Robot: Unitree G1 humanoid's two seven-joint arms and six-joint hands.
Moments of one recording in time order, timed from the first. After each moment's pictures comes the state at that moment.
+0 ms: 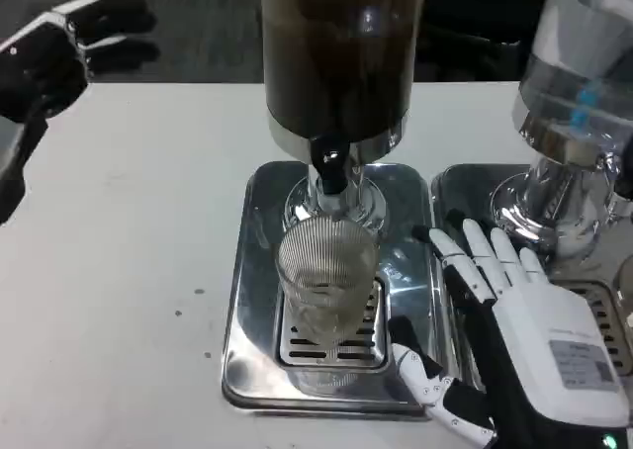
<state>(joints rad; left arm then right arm) -0.25 0.69 0.06 0.40 -0.67 -0.62 -0.66 0.56 -0.15 0.36 -0.57 -1.07 0.05 -0.14</state>
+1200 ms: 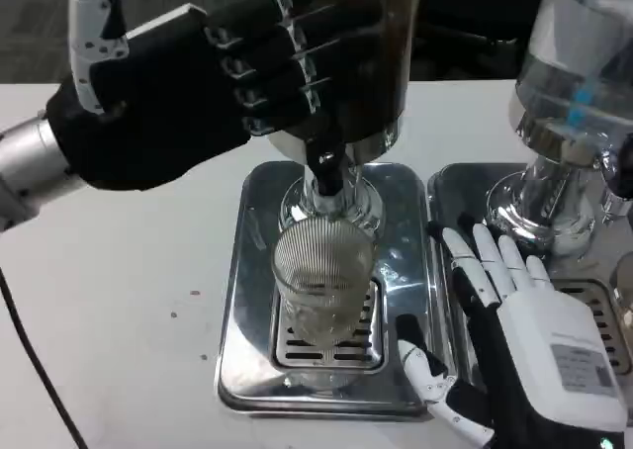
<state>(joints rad) -0.65 0.52 0.14 0.44 -0.69 0.34 -1.32 0.56 -0.11 0.36 -0.53 -1.07 0.06 -0.17</state>
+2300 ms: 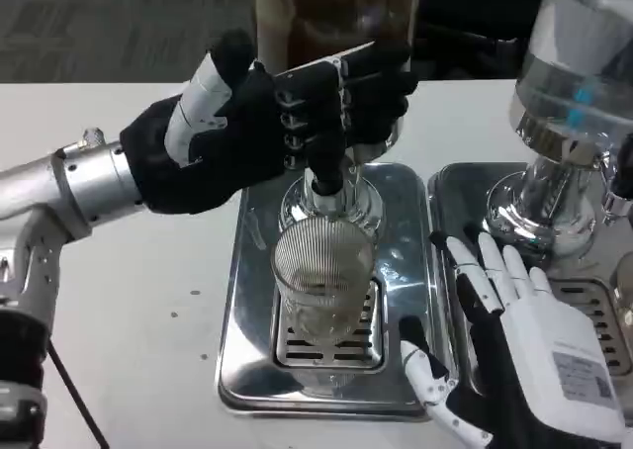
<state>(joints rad) -0.65 0.41 0.09 0.57 -0.40 -0.03 -1.29 0.57 -0.09 0.38 -0.52 -1.06 0.07 -0.20</state>
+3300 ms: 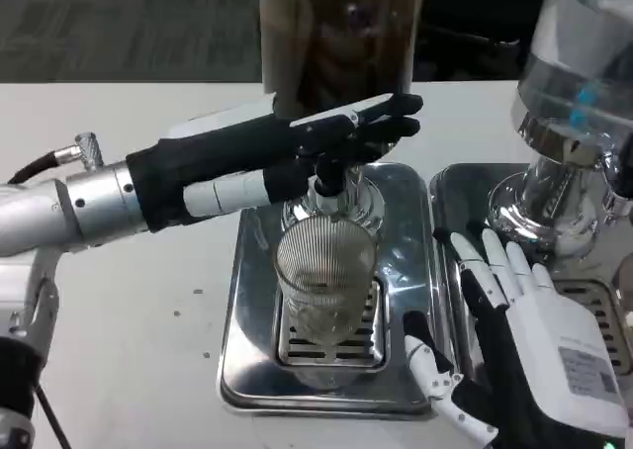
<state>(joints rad) -0.59 0.45 -0.03 0.58 -0.26 -0.52 -1.19 0.56 -0.10 0.37 -0.52 -1.02 0.07 -0.19</state>
